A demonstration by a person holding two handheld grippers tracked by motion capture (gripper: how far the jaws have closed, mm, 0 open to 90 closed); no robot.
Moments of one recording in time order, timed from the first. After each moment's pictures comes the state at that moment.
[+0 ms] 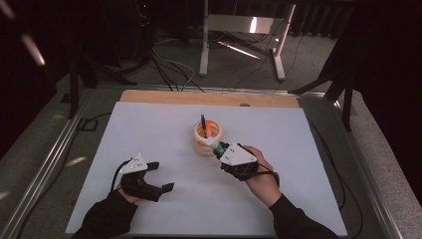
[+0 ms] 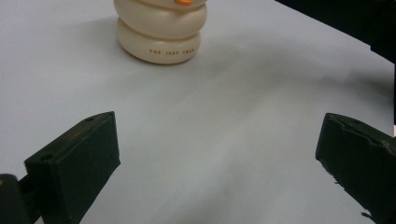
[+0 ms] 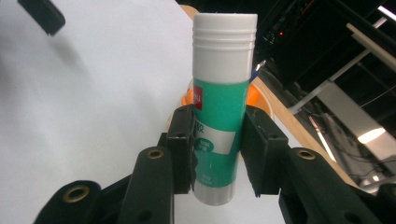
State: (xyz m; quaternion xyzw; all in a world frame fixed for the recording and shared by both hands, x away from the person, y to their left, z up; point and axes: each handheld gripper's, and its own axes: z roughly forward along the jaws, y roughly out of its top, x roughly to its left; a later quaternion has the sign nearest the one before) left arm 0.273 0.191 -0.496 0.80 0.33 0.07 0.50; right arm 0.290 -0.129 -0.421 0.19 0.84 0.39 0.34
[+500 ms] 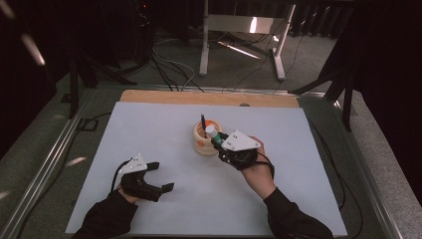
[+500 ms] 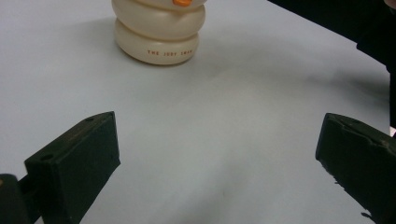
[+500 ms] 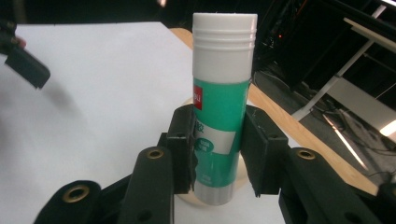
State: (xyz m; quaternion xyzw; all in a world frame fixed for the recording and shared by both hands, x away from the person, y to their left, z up) left arm 0.274 0.192 -0.497 0.79 0.33 0.06 0.51; right arm 0.312 -0.126 -0.411 0.24 0.81 0.44 0.31
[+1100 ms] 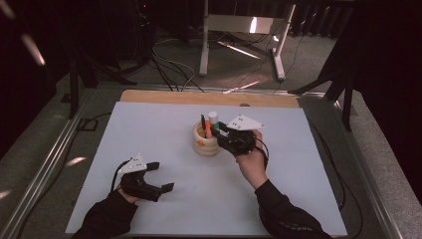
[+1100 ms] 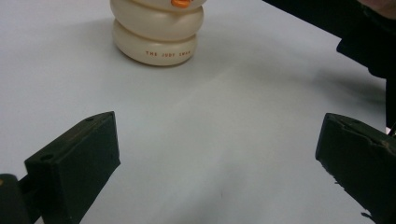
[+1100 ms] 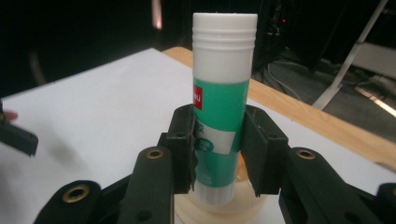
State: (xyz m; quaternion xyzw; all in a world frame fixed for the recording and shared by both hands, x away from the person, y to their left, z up) left arm 0.274 0.193 -0.497 0.79 0.33 0.06 0.51; right arm 0.352 -0.128 -0.412 0.34 0.77 0.50 0.23
